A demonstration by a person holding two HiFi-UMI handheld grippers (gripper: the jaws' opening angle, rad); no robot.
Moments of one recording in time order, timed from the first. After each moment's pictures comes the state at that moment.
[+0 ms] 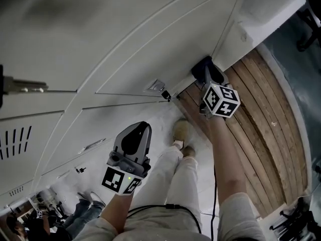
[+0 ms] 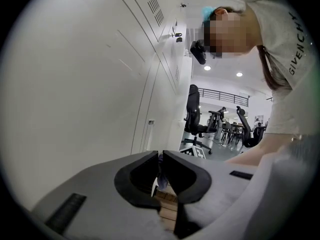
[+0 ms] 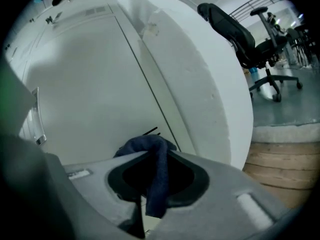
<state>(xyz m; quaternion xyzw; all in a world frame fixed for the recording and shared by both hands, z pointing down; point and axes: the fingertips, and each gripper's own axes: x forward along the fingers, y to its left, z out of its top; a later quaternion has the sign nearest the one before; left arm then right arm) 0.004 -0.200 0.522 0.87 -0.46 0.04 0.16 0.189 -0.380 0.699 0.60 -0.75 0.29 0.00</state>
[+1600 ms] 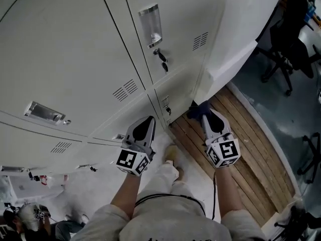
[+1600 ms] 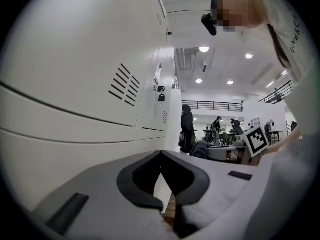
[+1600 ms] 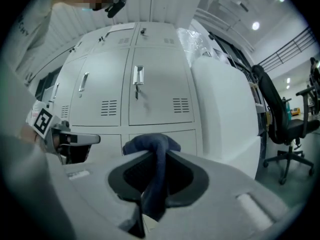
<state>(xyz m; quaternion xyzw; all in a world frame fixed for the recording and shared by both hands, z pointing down) -0.010 -0.161 0.327 0.89 -0.46 -0.03 0.09 0.170 -0.177 0.349 0.53 -0.85 0.05 0.02</state>
